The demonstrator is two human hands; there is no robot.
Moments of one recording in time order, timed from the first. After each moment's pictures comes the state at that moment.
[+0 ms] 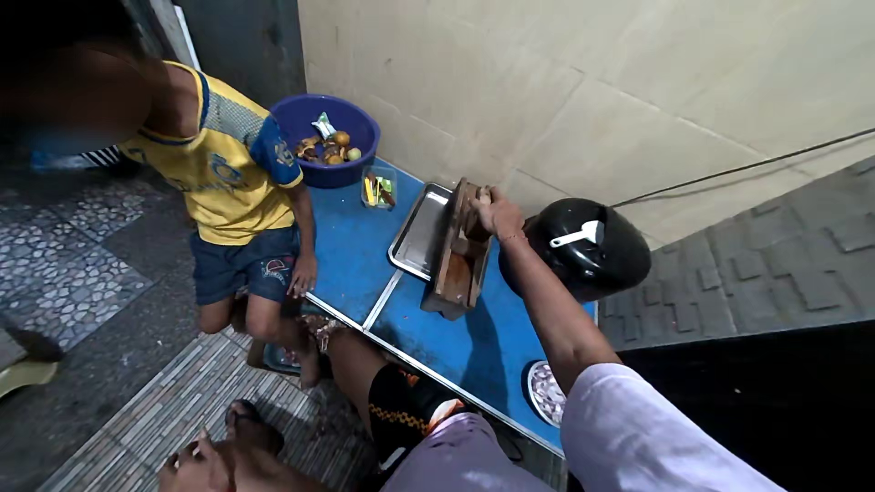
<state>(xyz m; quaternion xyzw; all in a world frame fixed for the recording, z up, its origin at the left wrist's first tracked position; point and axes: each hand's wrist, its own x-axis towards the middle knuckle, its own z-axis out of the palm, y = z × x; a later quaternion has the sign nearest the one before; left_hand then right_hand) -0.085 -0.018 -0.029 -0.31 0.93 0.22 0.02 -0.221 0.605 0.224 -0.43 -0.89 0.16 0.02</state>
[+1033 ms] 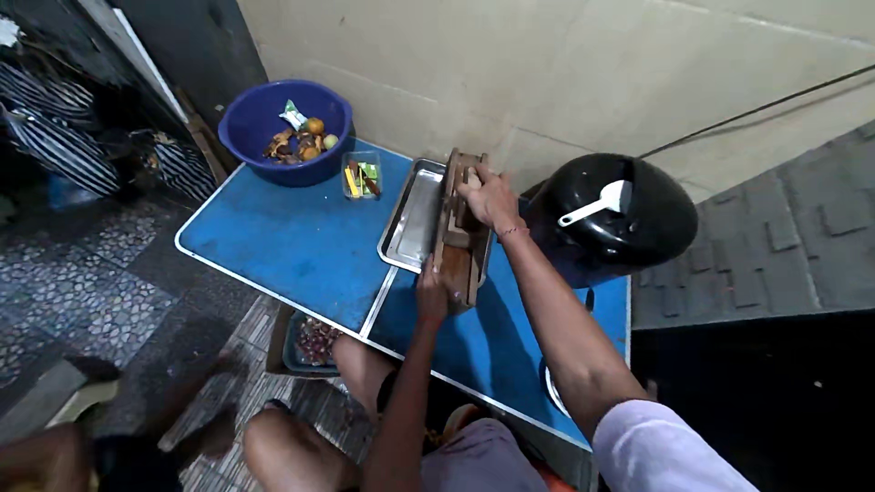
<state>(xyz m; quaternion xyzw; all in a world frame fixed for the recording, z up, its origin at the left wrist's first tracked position) -0.158 0.436 0.144 0.14 0.83 0.47 0.27 -0.217 0.616 0.223 -0.41 -0.87 0.26 0.03</state>
